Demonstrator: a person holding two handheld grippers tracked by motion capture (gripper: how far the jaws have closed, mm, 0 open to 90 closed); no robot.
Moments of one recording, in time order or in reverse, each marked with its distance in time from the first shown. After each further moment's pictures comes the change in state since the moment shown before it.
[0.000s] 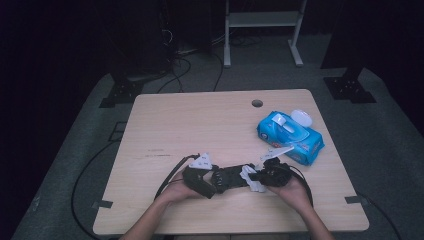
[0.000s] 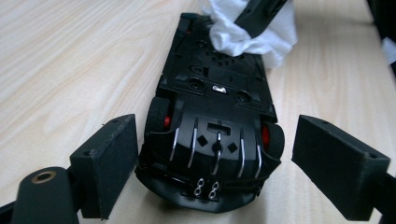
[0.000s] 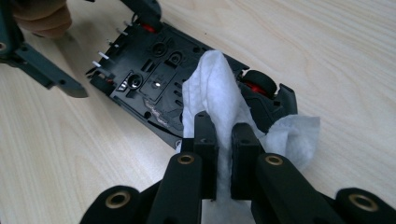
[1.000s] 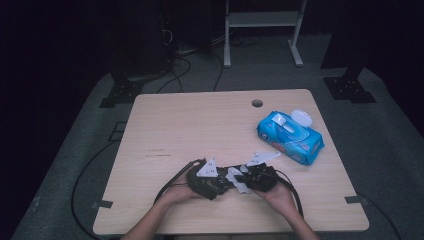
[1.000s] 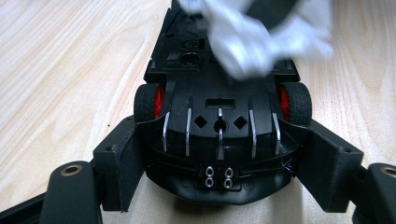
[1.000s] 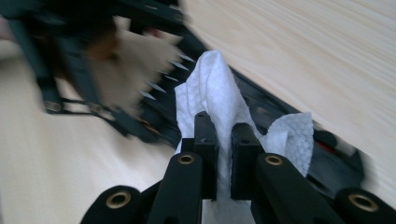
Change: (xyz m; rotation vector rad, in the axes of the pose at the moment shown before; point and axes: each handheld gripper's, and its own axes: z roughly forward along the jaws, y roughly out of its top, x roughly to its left) left arm -0.007 -0.003 0.012 0.070 0.077 0.163; right arm 0.042 0.014 0.021 -0.076 -0.006 -0.116
